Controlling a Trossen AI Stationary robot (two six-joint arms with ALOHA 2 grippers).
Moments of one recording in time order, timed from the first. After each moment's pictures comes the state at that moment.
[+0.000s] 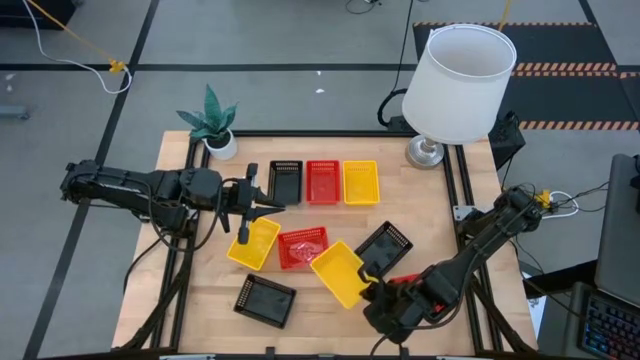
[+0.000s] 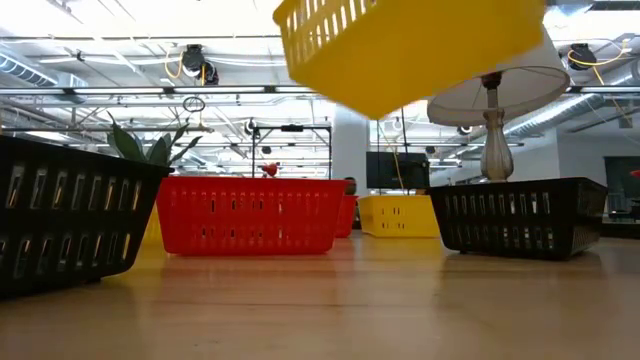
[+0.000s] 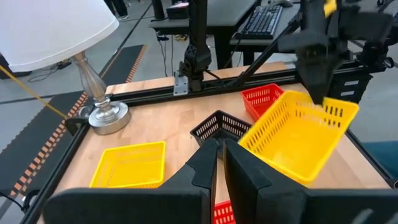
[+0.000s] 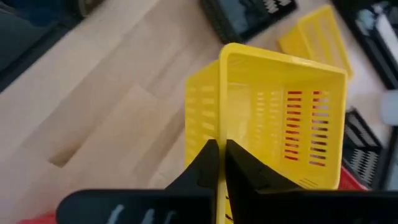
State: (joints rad) left arm -0.15 0.99 0.96 -0.24 -0.10 0.10; right arm 0.69 1.71 1.55 -0.94 0.43 -0.11
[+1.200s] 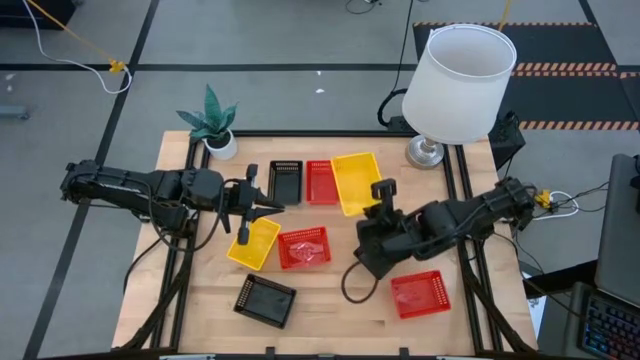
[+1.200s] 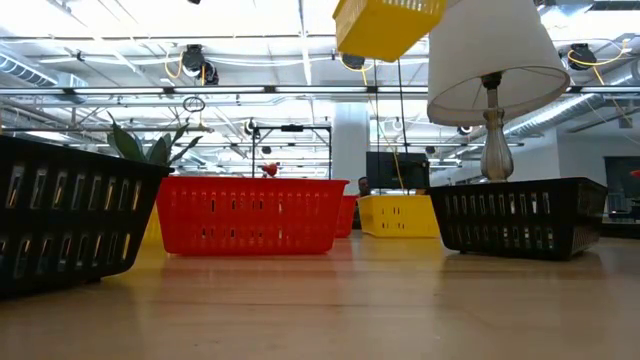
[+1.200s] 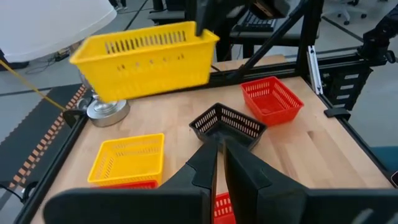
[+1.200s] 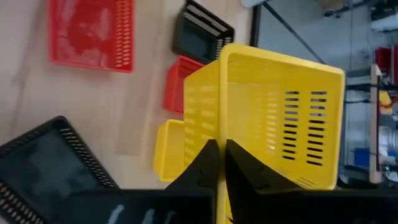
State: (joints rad) left arm -0.15 0.99 0.96 -0.28 -0.10 0.08; right arm 0.40 1.70 1.95 -1.51 0.73 -0.02
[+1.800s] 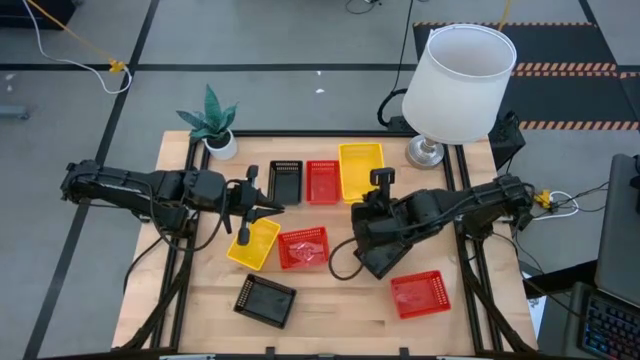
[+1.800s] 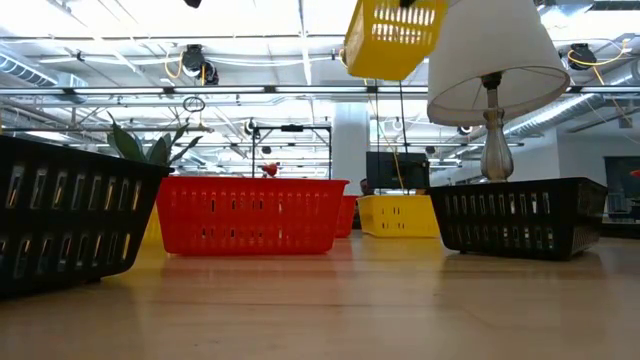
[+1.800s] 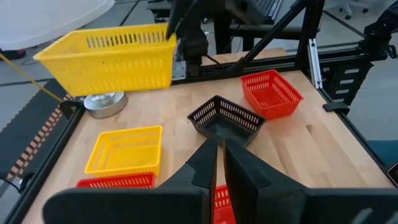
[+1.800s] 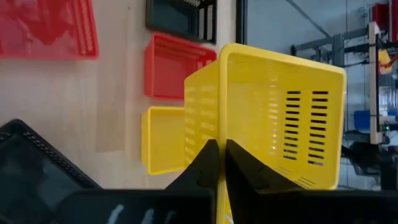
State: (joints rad) left arm -0.15 1.00 0.96 -0.30 -0.10 0.07; right arm 0.29 1.70 1.86 -1.48 0.74 0.04
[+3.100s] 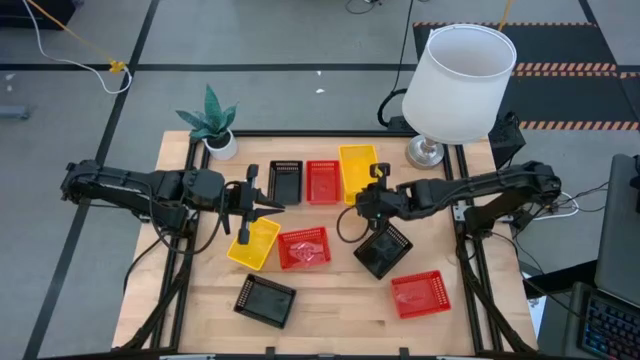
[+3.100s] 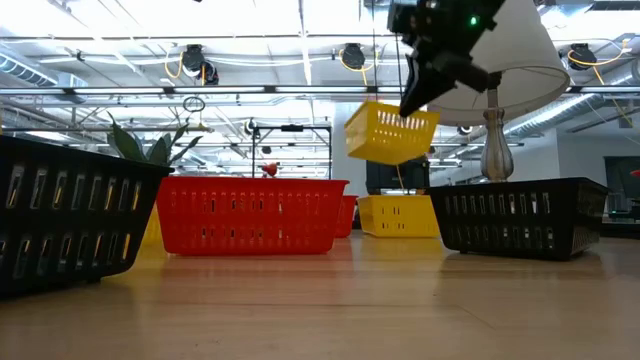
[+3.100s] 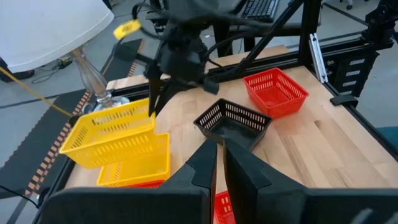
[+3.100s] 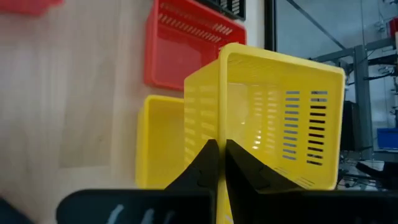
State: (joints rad) left arm -0.15 1.00 0.96 -0.28 -0.11 0.16; right arm 0.09 1.42 1.09 -0.70 0.62 -0.27
